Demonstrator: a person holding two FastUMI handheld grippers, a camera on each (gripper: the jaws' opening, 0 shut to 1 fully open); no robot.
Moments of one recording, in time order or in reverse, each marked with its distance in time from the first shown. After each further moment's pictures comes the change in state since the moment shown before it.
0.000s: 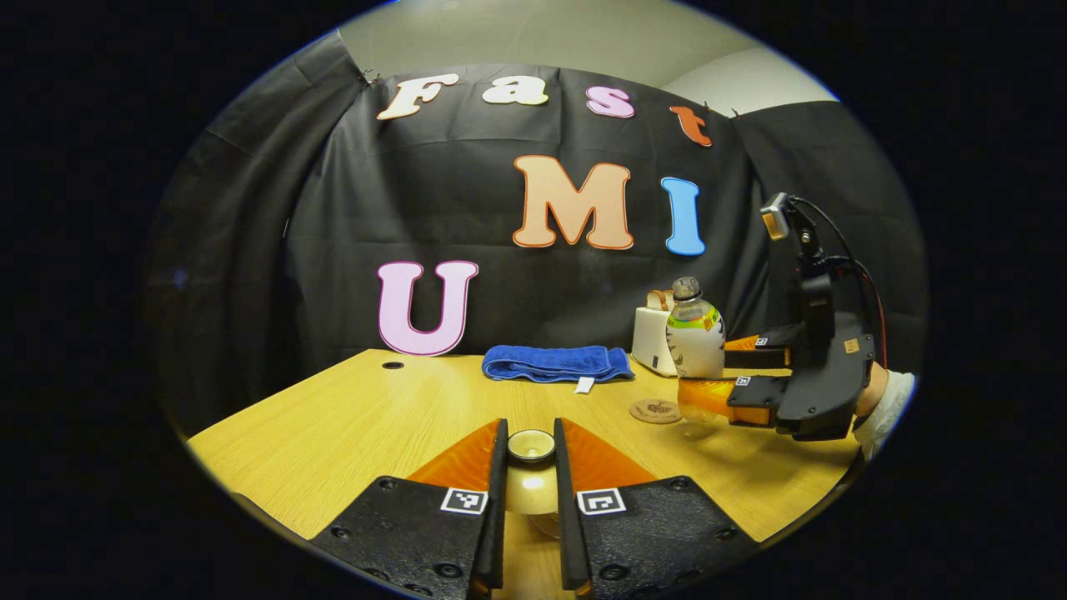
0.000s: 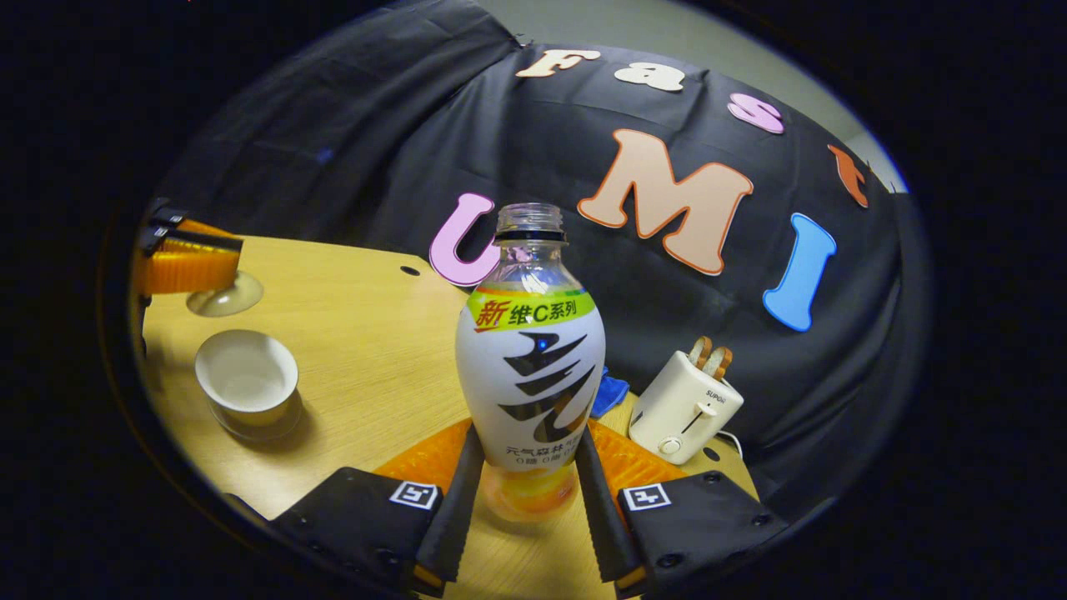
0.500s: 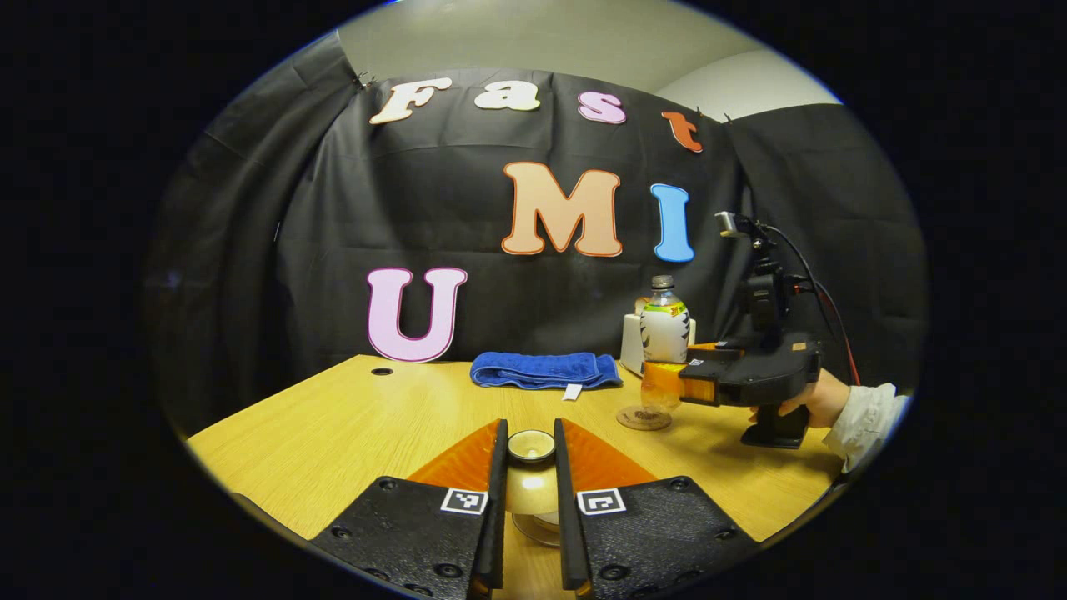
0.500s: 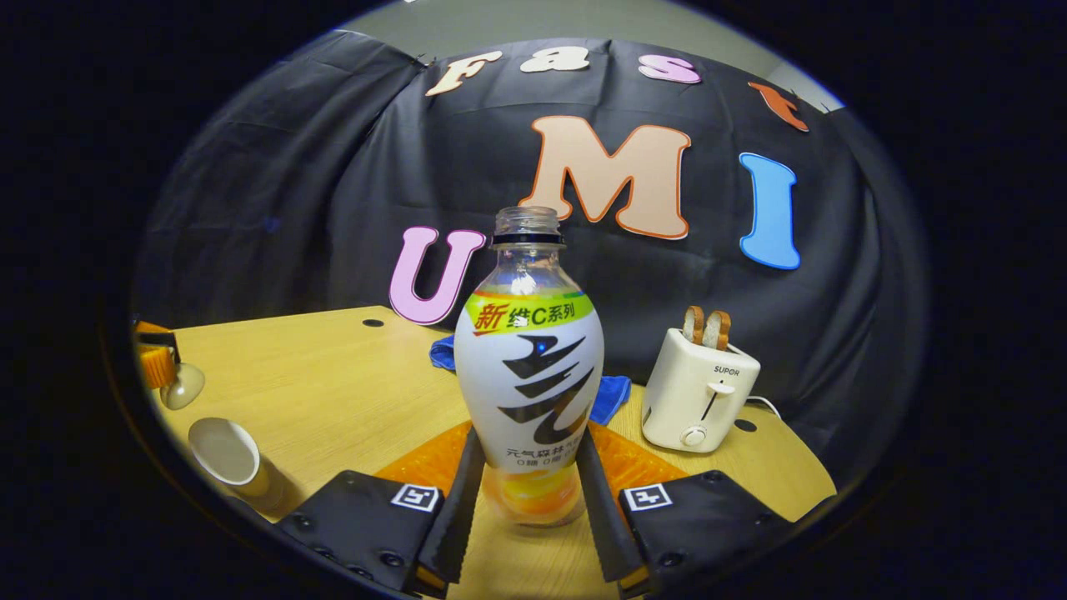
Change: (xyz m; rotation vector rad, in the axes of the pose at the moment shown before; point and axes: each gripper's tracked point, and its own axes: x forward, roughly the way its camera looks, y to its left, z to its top) left arm -0.002 -0.010 0.008 -0.001 -0.022 -0.032; right arm 0.052 -0.028 0.011 0.273 -0.037 -0.057
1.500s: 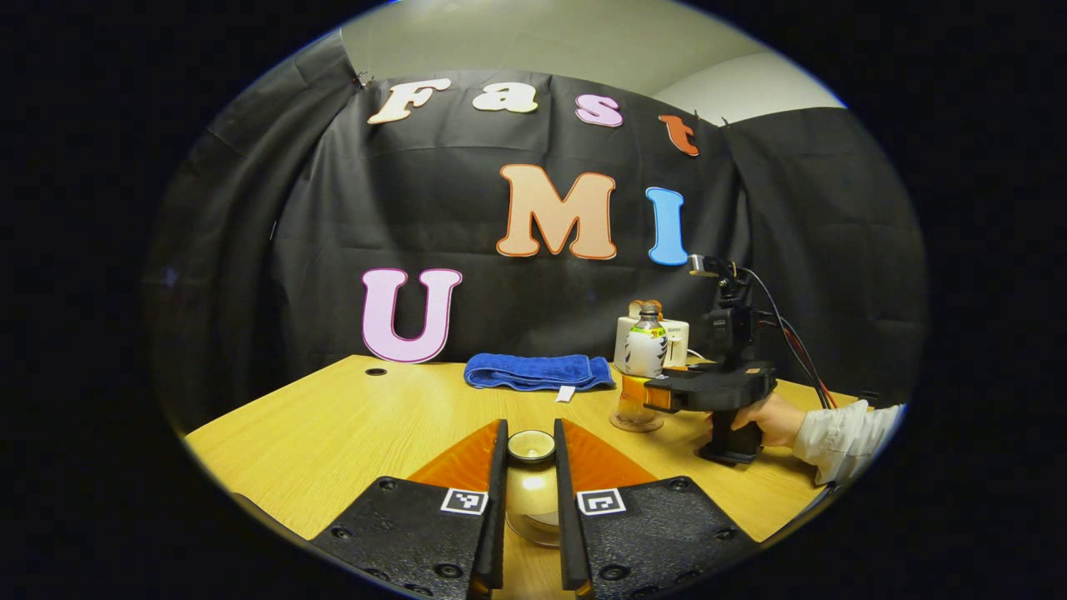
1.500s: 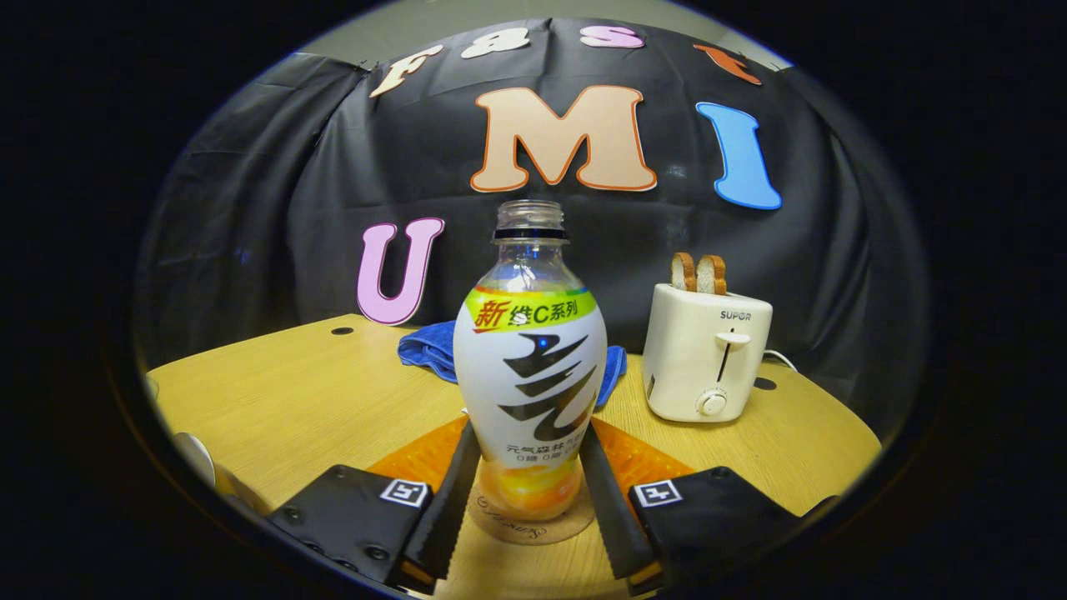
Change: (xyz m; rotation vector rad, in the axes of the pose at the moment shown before) left arm -0.002 -0.006 0.000 -0.012 -0.002 -0.022; right arm 0.040 -0.018 -0.041 0.126 0.068 -0.049
